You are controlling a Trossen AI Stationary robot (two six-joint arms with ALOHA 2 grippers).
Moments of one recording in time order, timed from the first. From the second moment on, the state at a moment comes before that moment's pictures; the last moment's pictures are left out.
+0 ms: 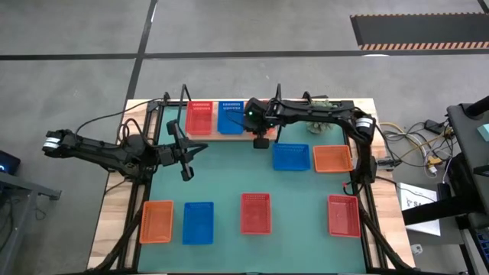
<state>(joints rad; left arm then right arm) -0.13 0.75 0.49 0.57 -0.25 0.64 -0.35 1.97 1.61 -0.69 0.04 -0.46</state>
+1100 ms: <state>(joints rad) -0.13 0.75 0.49 0.57 -0.25 0.64 -0.34 1.93 1.63 -0.80 -0.22 -0.40</state>
